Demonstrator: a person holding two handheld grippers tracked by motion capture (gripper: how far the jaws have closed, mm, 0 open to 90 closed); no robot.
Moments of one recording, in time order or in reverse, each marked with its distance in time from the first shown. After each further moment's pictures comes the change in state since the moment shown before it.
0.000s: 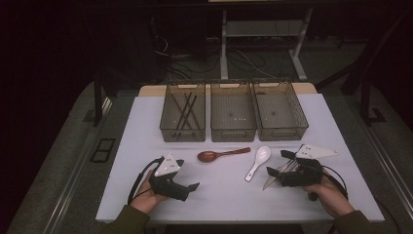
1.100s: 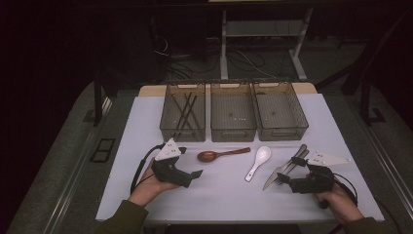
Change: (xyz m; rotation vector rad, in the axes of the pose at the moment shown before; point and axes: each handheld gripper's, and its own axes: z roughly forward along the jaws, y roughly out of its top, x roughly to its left) left arm 0.021 0.032 0.006 -0.049 -0.029 -0.039; right arm -0.013 -0.027 -0.019 0.015 -0.028 0.043
